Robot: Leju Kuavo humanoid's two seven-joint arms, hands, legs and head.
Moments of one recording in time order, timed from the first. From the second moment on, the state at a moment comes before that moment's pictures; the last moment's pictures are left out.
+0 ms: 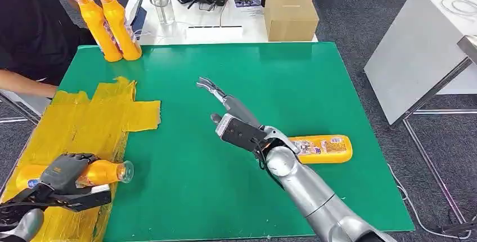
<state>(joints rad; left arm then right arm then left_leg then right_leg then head) -0.09 0.51 -0.15 -1.24 -1.10 0.07 -0.39 -0.52 0.06 0.63 -1.21 0.22 0.11 -0.26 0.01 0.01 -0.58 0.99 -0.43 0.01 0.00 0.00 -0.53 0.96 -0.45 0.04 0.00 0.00</state>
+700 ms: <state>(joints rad) -0.13 0.52 -0.22 -1.17 -1.10 0.11 -0.38 -0.53 0.07 0.65 -1.20 0.22 0.11 -0.26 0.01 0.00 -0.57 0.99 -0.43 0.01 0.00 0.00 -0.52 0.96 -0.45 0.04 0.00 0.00</state>
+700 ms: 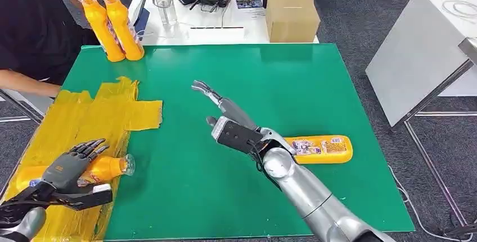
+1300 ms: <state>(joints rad) -0.13 0.49 -0.21 -1.16 -1.11 0.19 -0.38 -0.53 0.08 0.67 -1.19 0.22 0.11 -0.26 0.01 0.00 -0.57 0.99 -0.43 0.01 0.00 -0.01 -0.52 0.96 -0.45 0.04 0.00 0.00</state>
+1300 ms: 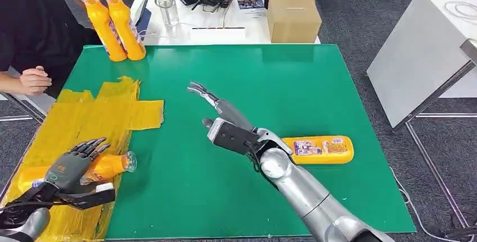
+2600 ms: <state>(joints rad) -0.01 0.16 0.07 -1.56 -0.63 0.14 -0.59 -0.48 0.07 0.69 -1.21 0.28 0.07 -0.26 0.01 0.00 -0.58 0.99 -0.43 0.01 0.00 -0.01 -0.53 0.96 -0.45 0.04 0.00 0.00</state>
